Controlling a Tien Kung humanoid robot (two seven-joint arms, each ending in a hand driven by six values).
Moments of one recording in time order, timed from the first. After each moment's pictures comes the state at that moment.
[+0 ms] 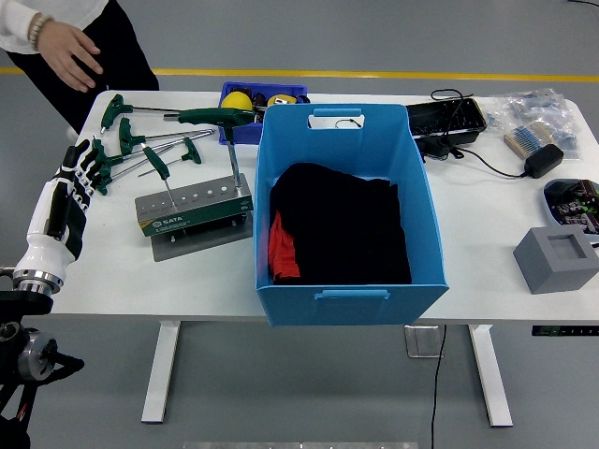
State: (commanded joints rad) left arm -0.02 0.10 -1.54 -1.39 1.15 0.02 -0.16; right arm 0.05 -0.12 0.18 0.21 0.41 -0.23 -0.02
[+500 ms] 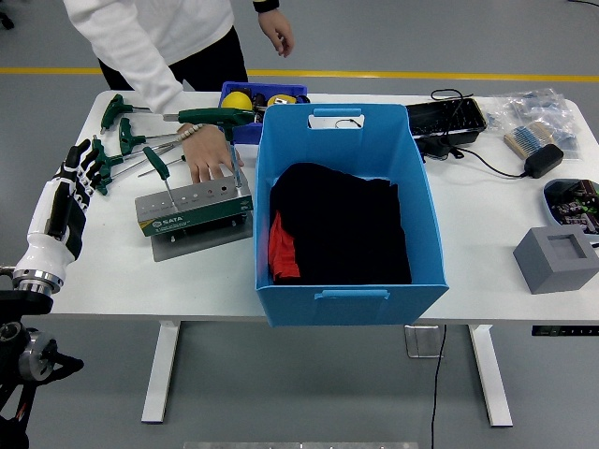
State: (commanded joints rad) left arm -0.02 0.11 -1.54 -1.39 1.19 0.03 -0.16; right arm 0.05 -0.12 0.18 0.21 0.41 -0.23 -0.02
